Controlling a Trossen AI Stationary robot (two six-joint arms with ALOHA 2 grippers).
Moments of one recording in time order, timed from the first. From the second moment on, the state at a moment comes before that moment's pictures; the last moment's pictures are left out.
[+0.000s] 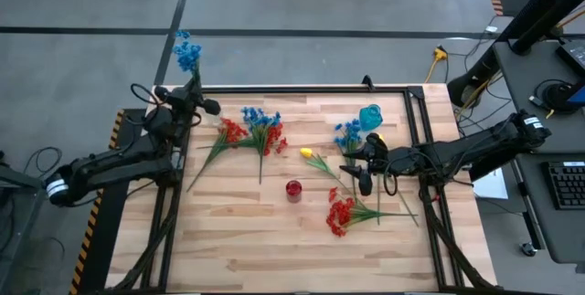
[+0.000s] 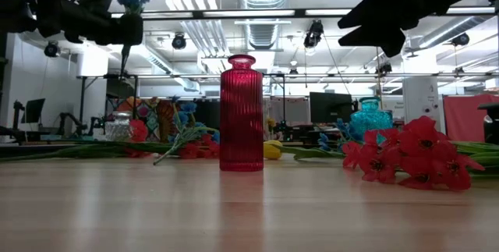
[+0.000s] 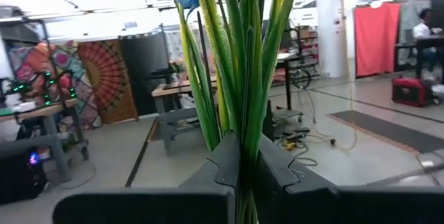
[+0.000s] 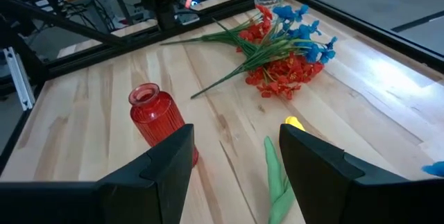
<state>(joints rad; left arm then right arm) 0.59 0.62 0.26 0.60 -0.73 0.26 0.21 0.97 0.51 0.07 0.40 0.39</state>
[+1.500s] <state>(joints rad) 0.68 0.82 0.24 0.71 -0.72 0.14 0.21 0.97 0.51 0.09 0.40 0.39</state>
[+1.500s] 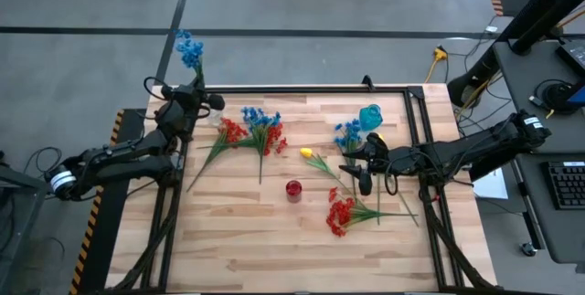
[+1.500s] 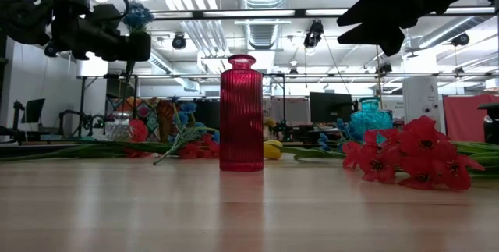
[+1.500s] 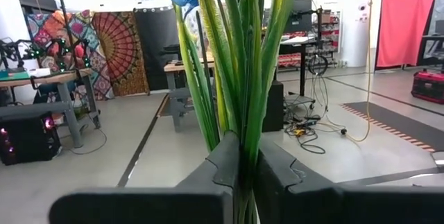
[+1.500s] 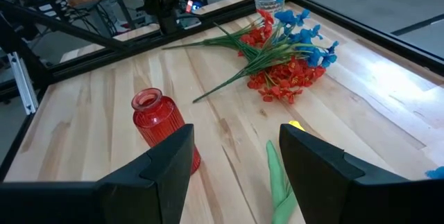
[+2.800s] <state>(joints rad) 0.68 0.83 0.24 0.47 -0.72 0.04 0.21 0.97 0.51 0.09 0.40 0.39</state>
